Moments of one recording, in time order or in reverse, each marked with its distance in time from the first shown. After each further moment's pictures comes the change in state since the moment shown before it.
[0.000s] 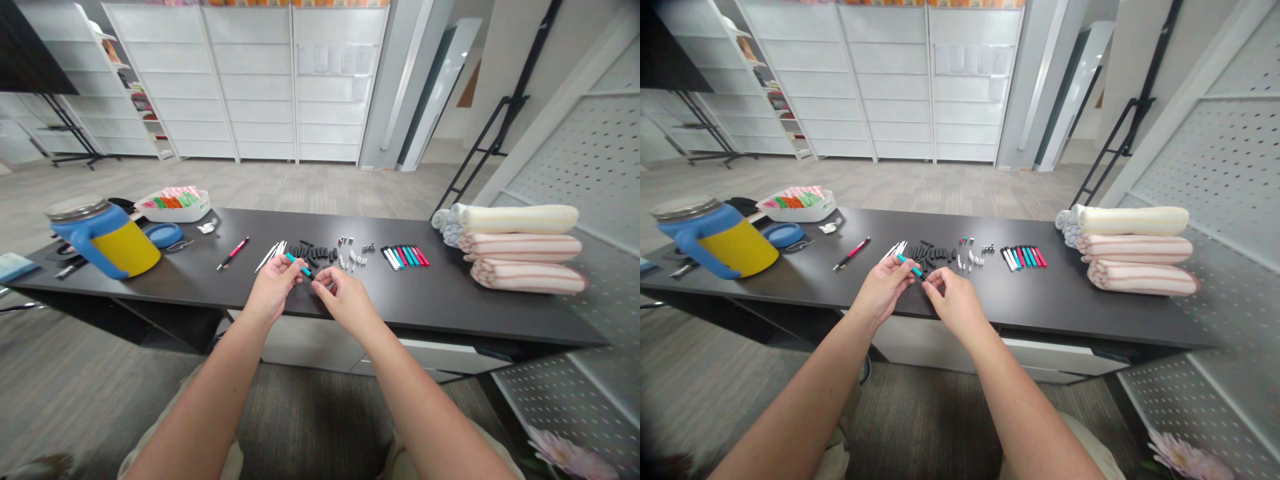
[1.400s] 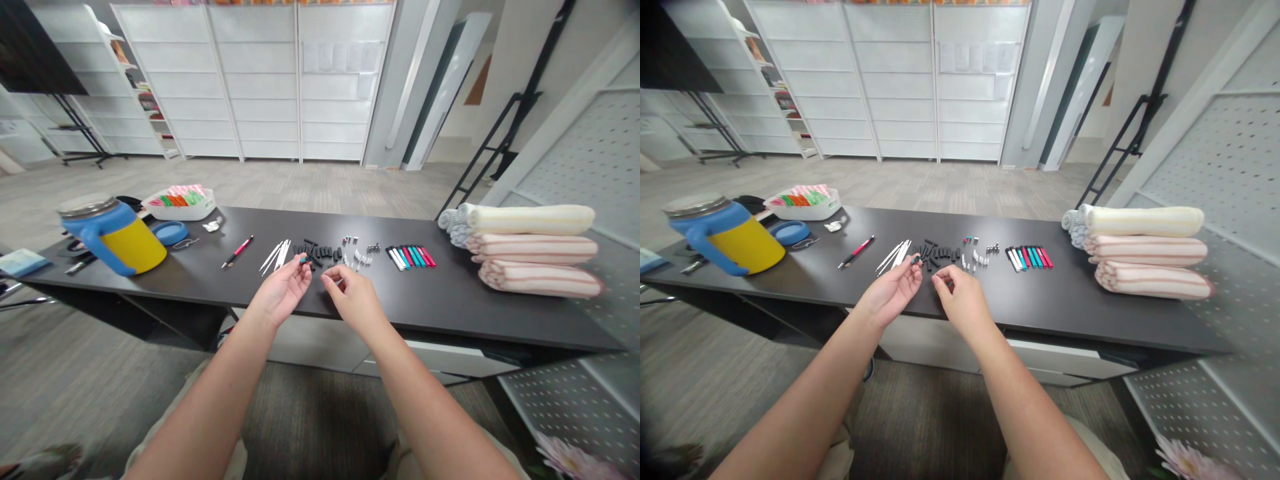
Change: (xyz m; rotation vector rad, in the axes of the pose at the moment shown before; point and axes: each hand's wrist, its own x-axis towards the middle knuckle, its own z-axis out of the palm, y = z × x) left_hand 0.001 0.005 0.005 -0.504 0.047 -0.295; right_hand 0.000 -0.001 -0.003 0.009 0.091 0.009
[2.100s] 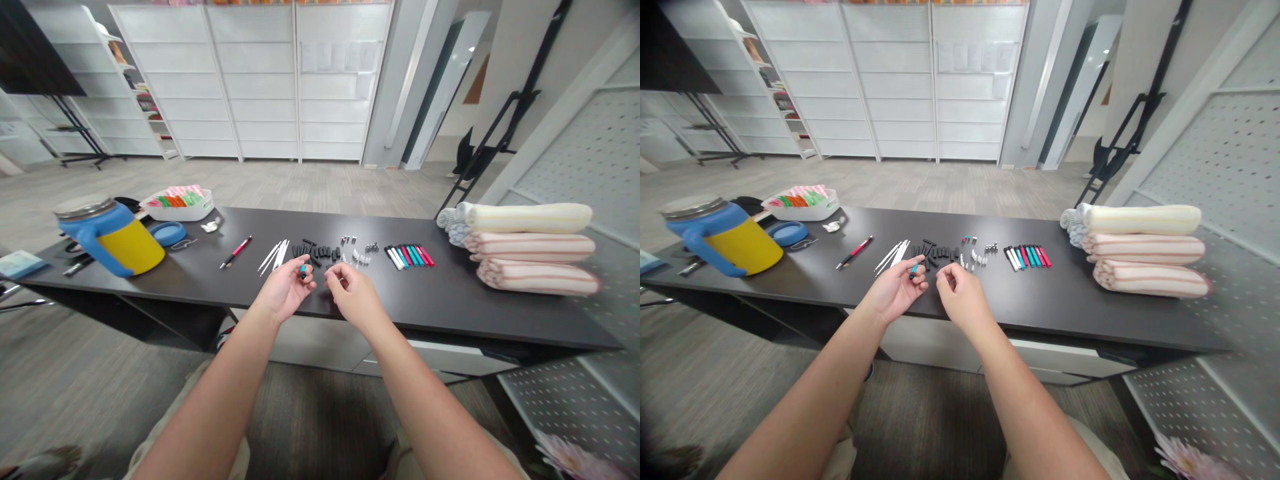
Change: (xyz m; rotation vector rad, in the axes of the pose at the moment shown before) left_hand -0.001 -0.004 0.010 0.143 -0.062 -0.065; right_hand 0.002 0.003 -0.003 0.059 -0.031 0.107
